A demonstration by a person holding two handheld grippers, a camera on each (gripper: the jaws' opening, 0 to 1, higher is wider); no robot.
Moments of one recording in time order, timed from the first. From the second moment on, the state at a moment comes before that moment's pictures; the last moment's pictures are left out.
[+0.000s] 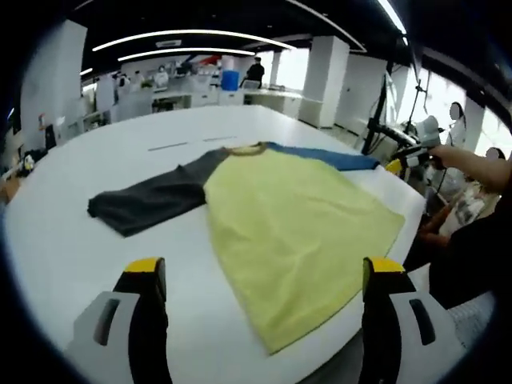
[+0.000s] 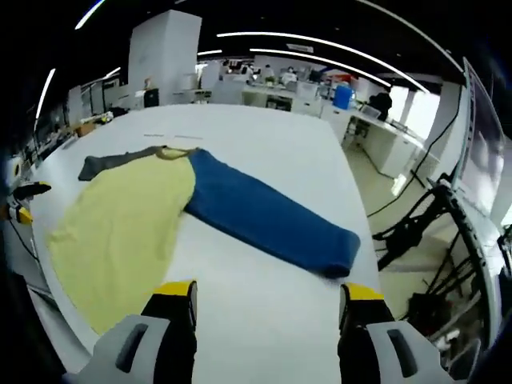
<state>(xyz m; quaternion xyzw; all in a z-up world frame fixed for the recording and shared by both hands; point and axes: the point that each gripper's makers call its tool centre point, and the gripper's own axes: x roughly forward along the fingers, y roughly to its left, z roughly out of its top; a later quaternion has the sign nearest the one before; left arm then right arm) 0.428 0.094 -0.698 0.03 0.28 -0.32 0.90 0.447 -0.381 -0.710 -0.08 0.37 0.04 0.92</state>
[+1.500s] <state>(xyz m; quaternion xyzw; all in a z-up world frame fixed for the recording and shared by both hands) 0.433 0.096 -0.681 0.02 0.27 -0.29 0.92 0.483 -0.464 -0.751 -0.06 0.39 -0.08 0.91</state>
